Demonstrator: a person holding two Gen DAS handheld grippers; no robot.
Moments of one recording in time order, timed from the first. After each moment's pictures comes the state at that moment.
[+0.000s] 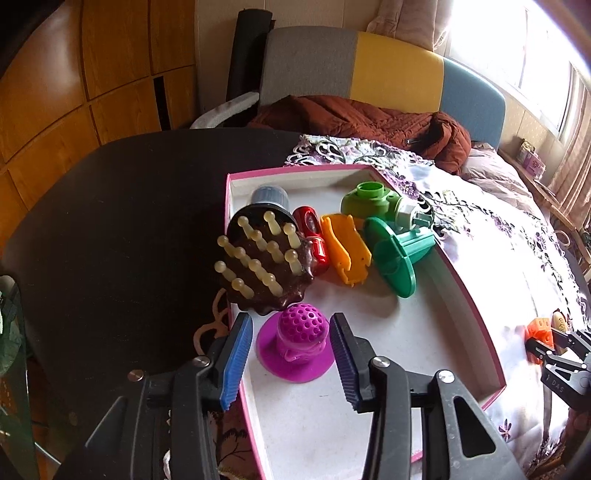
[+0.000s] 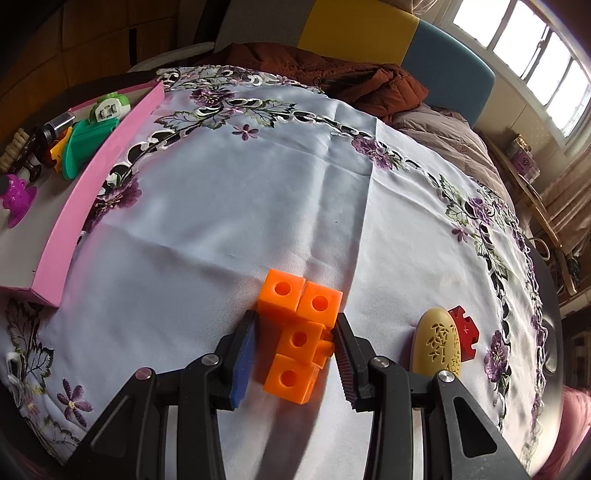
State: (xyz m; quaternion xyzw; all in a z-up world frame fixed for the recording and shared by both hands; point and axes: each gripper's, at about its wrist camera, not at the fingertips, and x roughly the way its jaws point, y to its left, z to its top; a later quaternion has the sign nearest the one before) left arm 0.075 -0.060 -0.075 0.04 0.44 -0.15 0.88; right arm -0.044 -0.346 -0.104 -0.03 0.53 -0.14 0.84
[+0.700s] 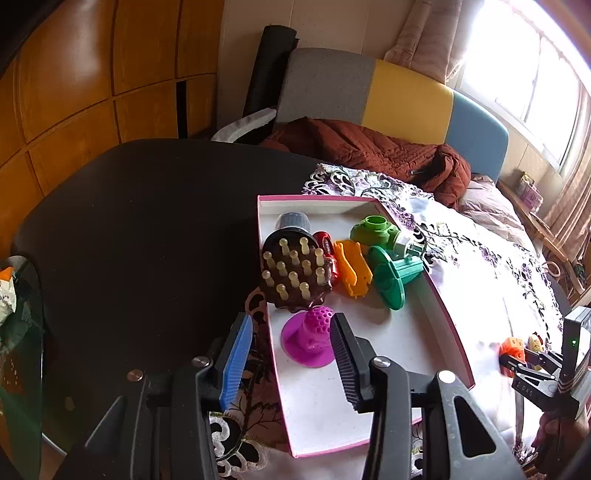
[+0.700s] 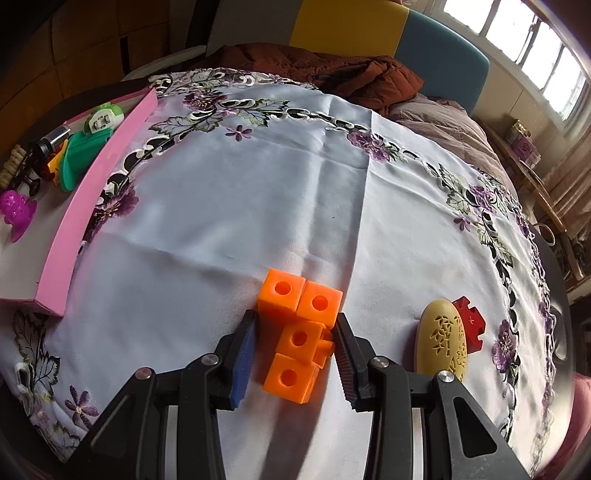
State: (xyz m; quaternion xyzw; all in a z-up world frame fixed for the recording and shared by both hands) left arm 0.055 -0.020 -0.039 -0.01 0.42 -0.14 0.90; right arm -0.044 -0.352 -0.103 0.01 0.53 -0.14 0.84
